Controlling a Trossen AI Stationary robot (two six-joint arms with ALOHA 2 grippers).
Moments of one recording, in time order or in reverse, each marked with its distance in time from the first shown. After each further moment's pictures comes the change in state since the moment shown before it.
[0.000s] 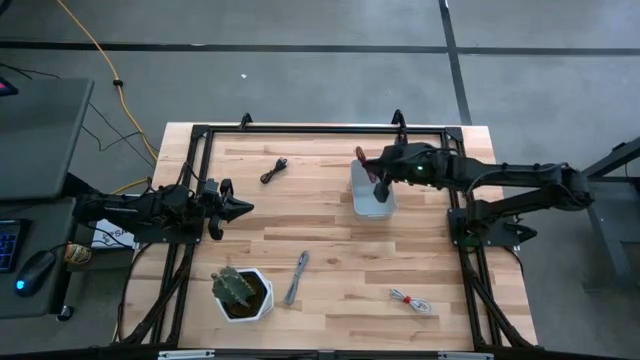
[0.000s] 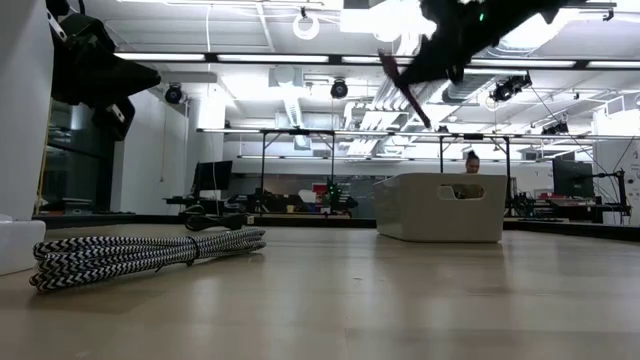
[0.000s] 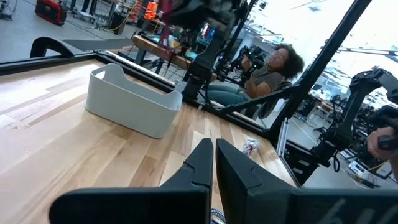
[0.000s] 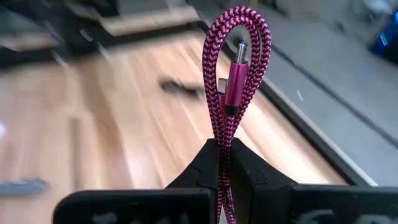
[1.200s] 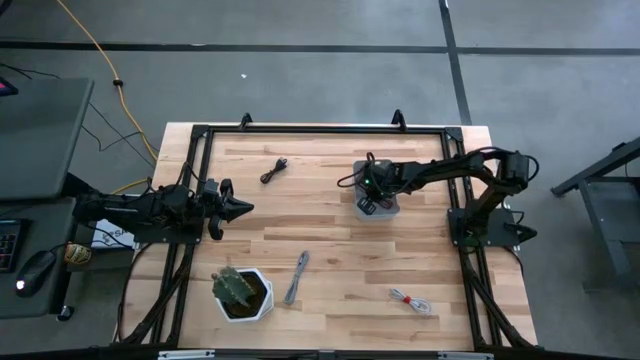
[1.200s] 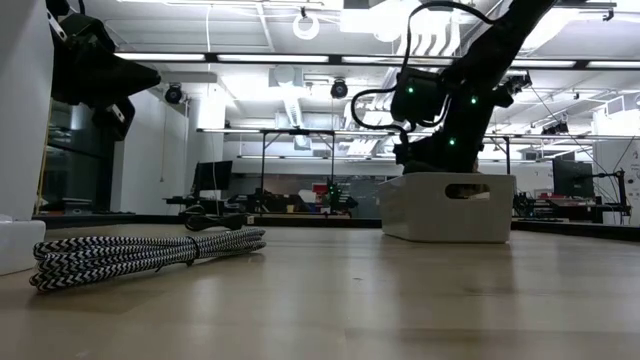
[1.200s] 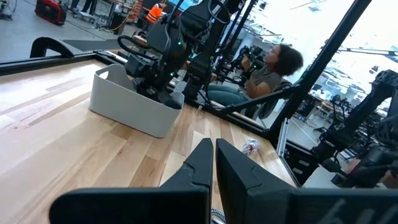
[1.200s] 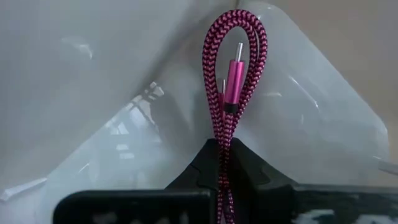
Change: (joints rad) left arm 0.000 0.000 0.000 0.000 0.000 0.000; right arm -0.081 0.556 0.001 -0.173 -0.060 0.268
